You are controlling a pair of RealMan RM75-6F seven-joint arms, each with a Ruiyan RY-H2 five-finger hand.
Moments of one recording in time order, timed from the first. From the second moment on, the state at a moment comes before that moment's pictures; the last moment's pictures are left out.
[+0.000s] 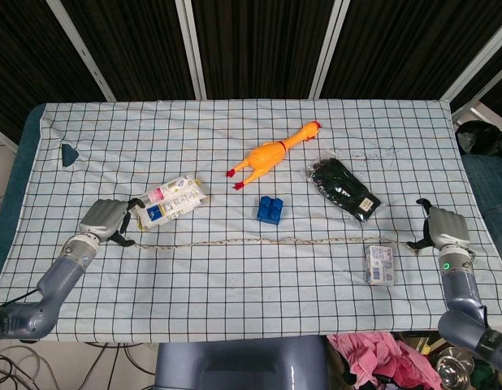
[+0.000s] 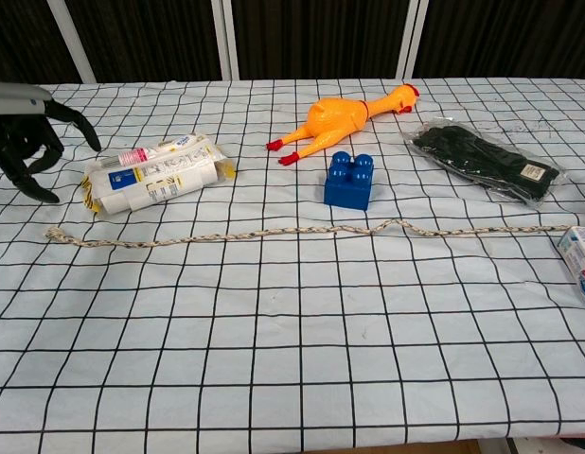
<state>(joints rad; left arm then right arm) -0.77 -1.20 -0.07 -1.60 0.89 0.81 0.24 0.55 -1.20 0.22 -1.44 -0.62 0.88 -0.35</state>
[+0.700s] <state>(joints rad) -0.38 -1.06 0.07 -1.90 1.26 1.58 0.46 0.27 -1.08 0.13 -1.72 -1.29 1.47 -0.21</state>
